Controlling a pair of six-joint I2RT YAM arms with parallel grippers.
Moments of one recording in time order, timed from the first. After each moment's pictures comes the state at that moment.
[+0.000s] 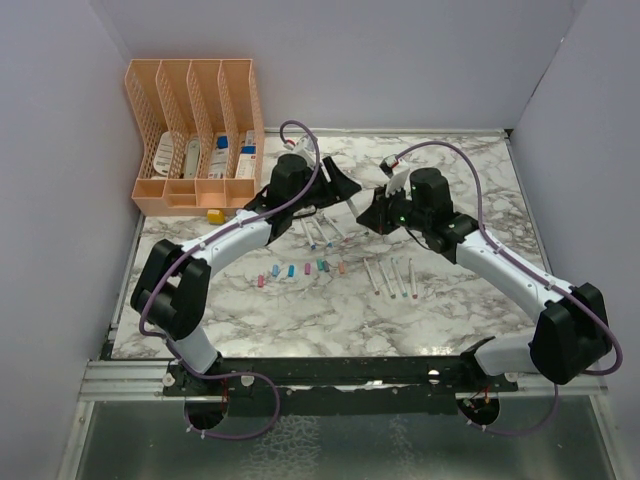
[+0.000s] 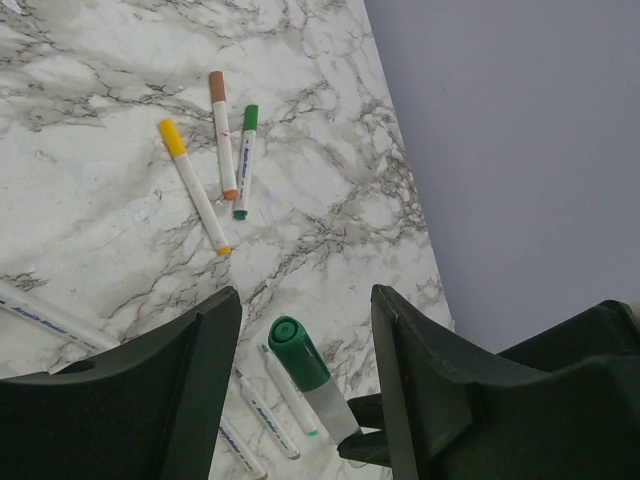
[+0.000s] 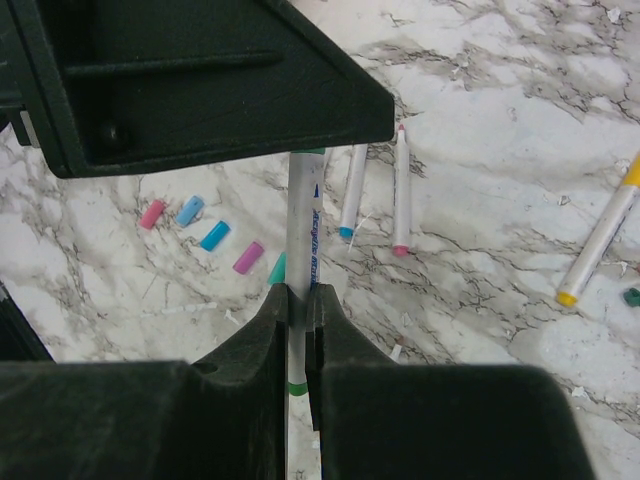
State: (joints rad) left arm -0.56 1.66 1.15 0.23 0.25 -0.85; right arm 0.51 1.35 0.98 -0.09 -0.33 0.18
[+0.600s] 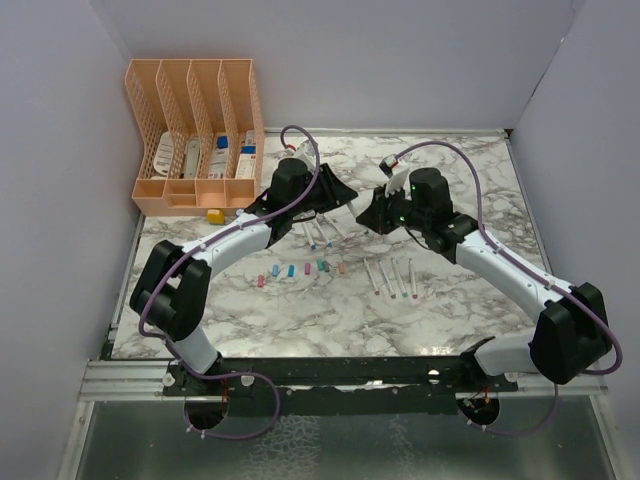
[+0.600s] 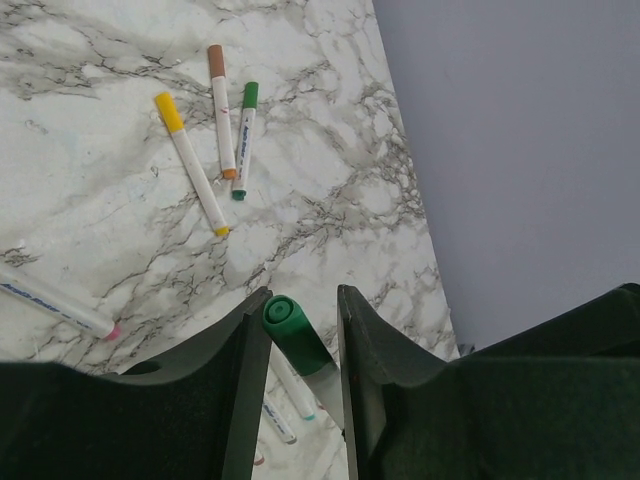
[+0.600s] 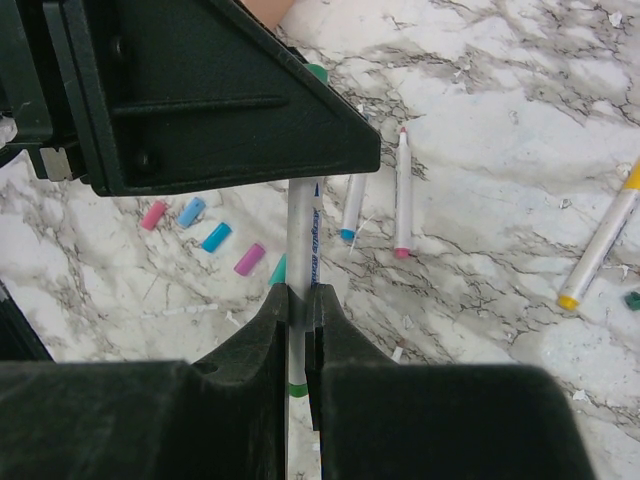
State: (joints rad) left arm -0.57 1.66 1.12 0.23 0.27 -0.87; right arm 0.51 1.35 0.98 -0.09 -0.33 0.18
